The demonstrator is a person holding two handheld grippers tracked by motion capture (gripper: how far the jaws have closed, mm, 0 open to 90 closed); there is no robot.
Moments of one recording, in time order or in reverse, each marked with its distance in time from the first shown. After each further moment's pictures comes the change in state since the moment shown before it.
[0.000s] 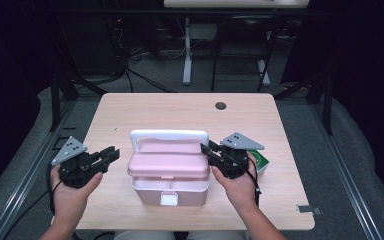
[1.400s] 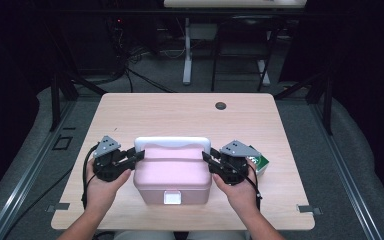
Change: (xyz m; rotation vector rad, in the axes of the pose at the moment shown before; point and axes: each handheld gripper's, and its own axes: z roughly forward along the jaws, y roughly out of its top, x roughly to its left) left arm -0.023 -0.003 0.068 0.061 -0.044 0.019; right arm -0.003 -0.025 0.004 0.047 -0.018 -0.028
